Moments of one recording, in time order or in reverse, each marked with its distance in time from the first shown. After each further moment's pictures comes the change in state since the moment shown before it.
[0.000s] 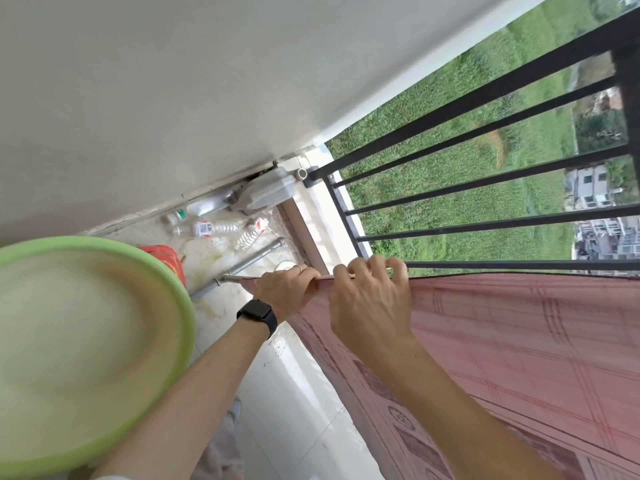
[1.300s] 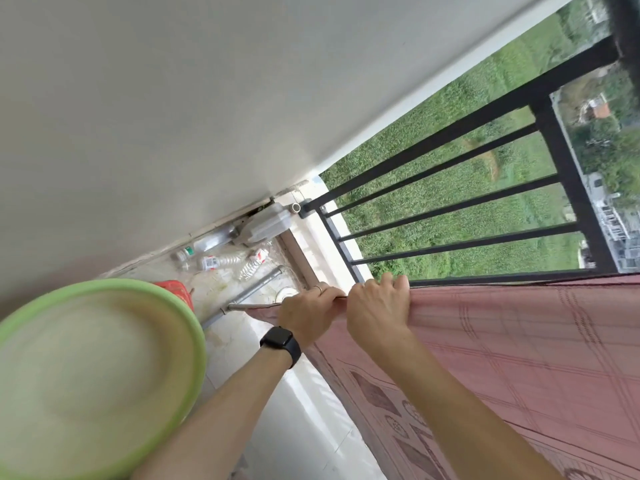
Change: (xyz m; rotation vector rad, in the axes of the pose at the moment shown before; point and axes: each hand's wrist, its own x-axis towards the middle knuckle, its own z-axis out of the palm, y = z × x) left_hand 0.025 0.082 -0.075 -0.114 -0.065 -0.033; right_hand 0.008 0.028 -0.062 -0.083 -0.332 0.128
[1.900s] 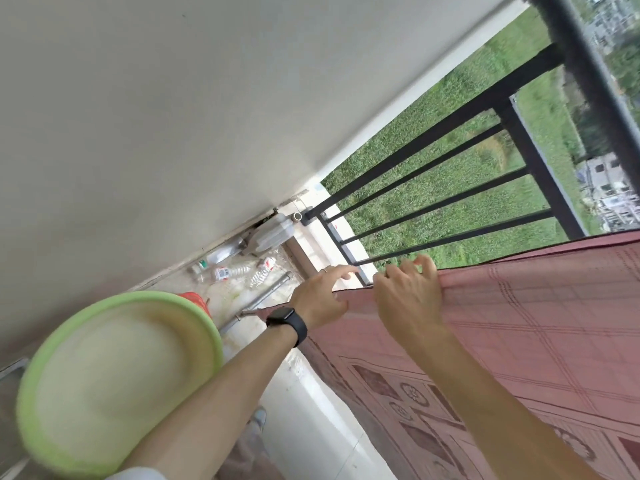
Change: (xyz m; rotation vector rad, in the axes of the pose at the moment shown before) left_hand 0.020 0.050 -0.069 -0.223 -0.362 -0.193; right_hand -0.051 0.054 -0.028 0.087 0.251 -0.030
